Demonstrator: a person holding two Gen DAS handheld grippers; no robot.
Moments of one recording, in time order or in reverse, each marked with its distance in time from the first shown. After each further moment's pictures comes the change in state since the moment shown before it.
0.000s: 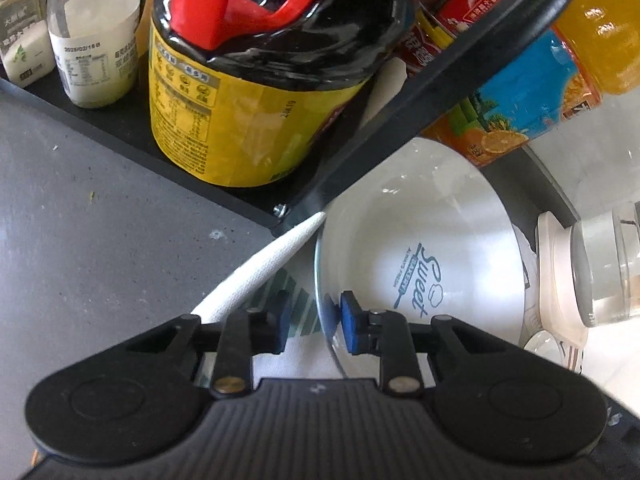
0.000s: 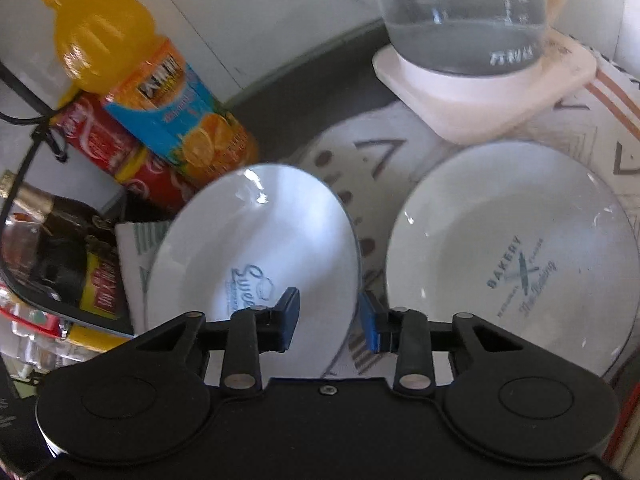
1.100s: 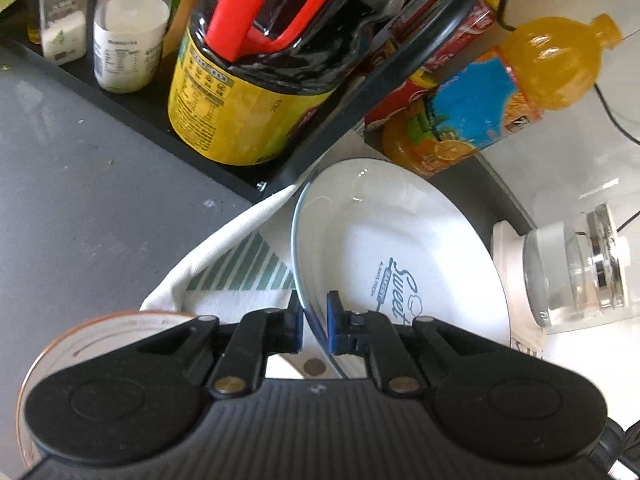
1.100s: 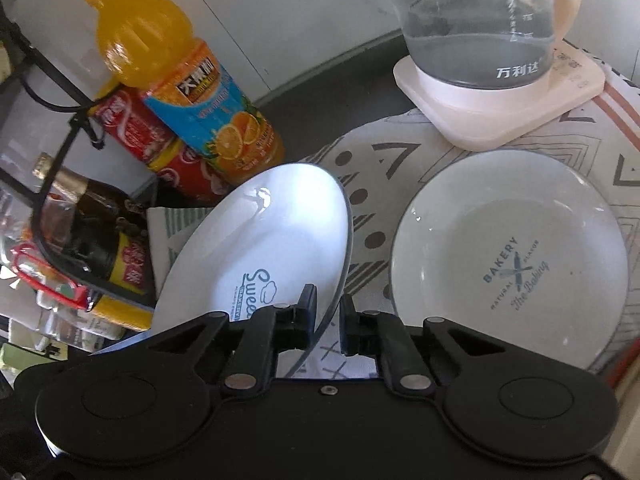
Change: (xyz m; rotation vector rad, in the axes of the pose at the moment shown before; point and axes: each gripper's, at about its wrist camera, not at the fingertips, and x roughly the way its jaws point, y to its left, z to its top) left arm -0.052 0.001 -0.031 -0.061 -0.061 -0.090; right arm -0.035 -0.004 -0.005 -0.061 -0.022 0.072
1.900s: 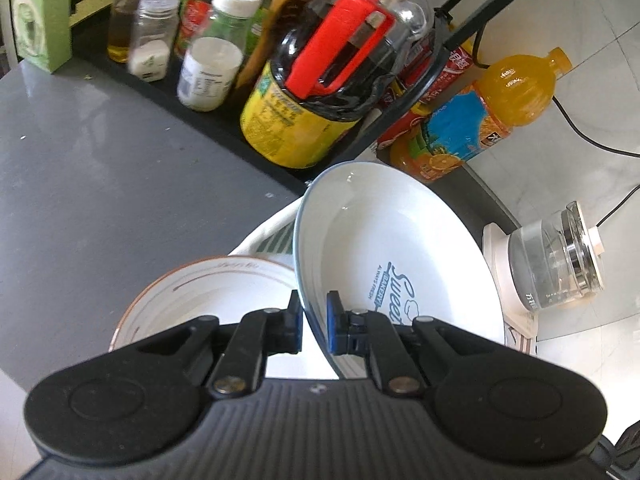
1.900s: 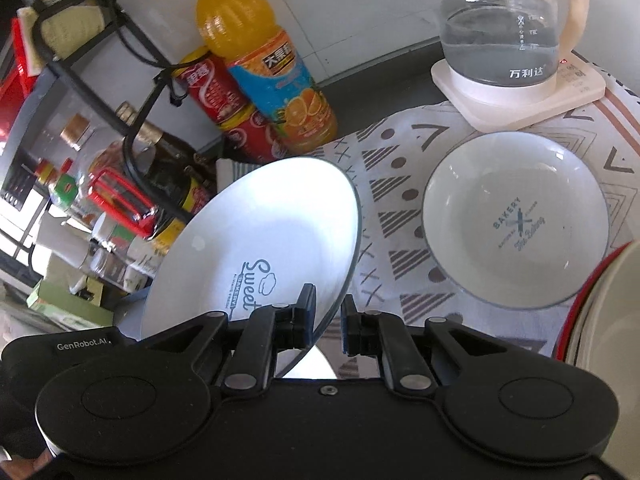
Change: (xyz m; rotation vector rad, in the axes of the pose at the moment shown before) left arm -0.088 0.030 -0.041 -0.005 -0.083 0.023; right arm -0.057 0.021 -0.053 -0.101 0.000 0.077
